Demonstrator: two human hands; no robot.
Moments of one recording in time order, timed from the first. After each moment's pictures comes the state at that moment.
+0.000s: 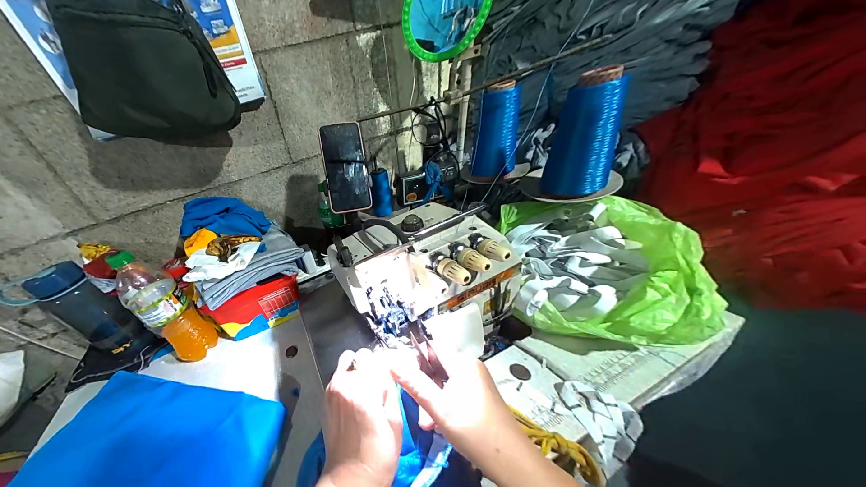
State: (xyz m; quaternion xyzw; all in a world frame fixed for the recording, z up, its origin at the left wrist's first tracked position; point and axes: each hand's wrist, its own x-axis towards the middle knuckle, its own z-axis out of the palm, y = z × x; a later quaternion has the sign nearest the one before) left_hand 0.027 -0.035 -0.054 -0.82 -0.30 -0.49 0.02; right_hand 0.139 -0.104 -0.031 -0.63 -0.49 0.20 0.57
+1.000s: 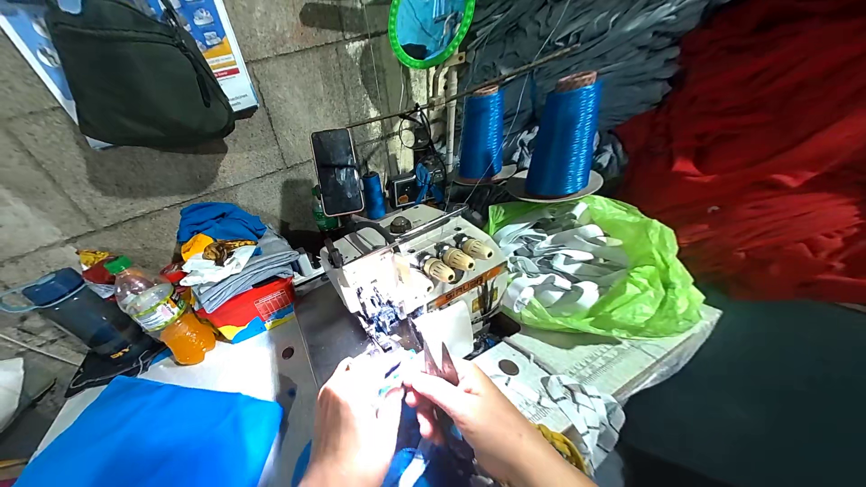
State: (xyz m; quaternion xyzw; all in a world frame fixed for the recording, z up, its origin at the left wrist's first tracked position) left_hand 0.012 -0.042 -0.043 -0.86 -0.28 -0.42 -0.11; right_hand 0.154 -0.122 -0.031 -0.50 -0.38 0.47 0.63
